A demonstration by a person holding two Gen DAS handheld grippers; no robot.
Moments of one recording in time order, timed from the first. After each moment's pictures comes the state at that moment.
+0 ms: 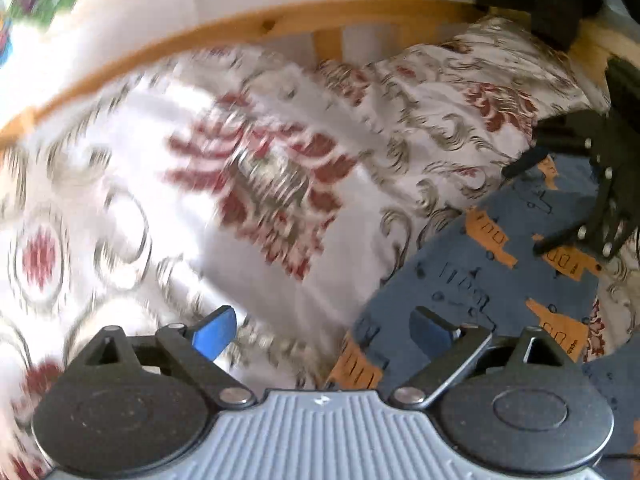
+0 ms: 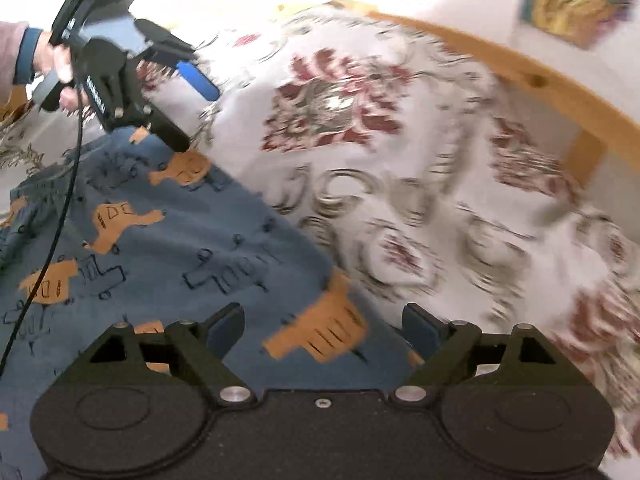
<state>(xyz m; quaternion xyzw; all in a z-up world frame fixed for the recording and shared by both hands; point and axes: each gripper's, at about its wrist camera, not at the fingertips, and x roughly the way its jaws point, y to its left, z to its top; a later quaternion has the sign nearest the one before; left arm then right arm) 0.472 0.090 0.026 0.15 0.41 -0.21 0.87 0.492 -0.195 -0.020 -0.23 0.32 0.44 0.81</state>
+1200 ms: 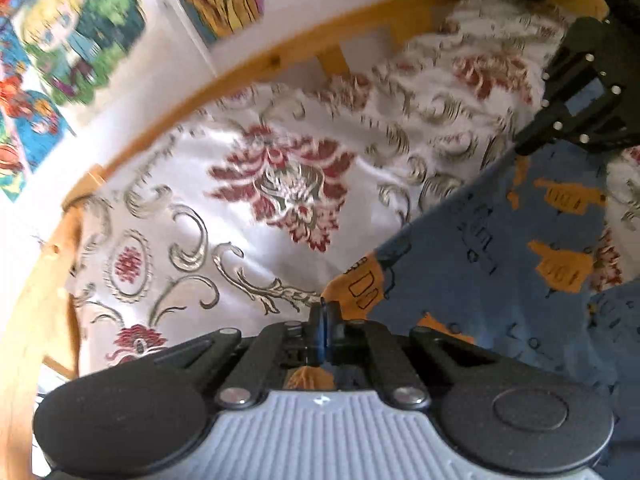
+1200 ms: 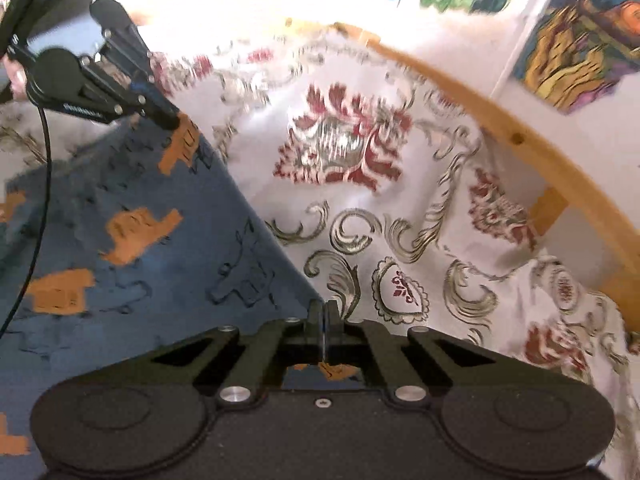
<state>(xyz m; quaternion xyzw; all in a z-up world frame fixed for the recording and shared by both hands) 0.365 0.065 0.048 0.28 0.33 -0.12 0.89 0.419 -0.179 0.023 -0.28 0.27 0.37 0.84</state>
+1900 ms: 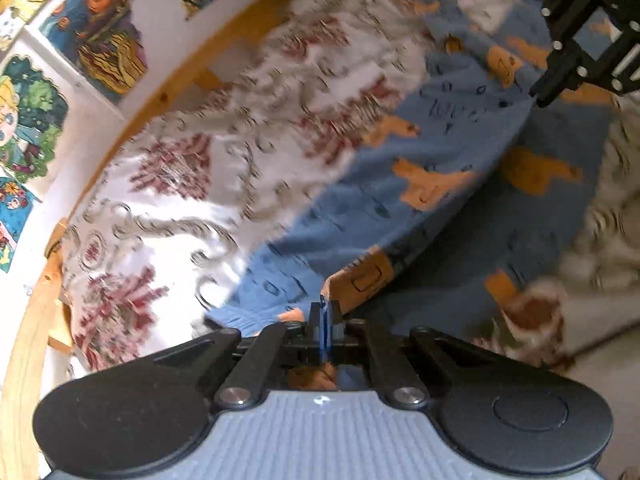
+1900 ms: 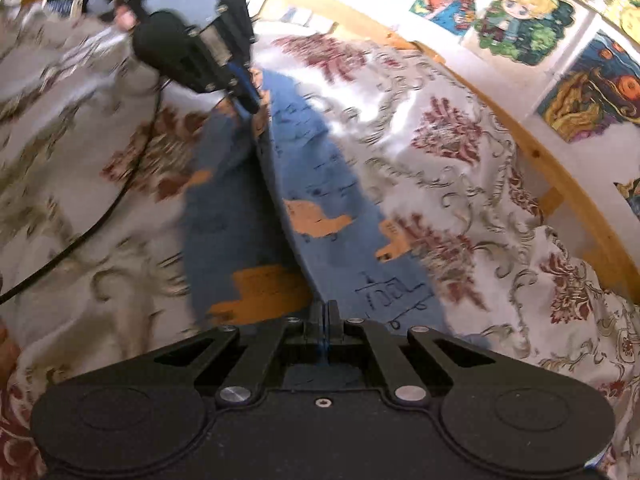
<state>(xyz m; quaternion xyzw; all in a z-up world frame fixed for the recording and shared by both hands) 0.166 0.040 -0.013 0.42 0.32 -0.20 0.82 0.117 -0.172 -0.032 -0.36 0.25 0.34 0.84</state>
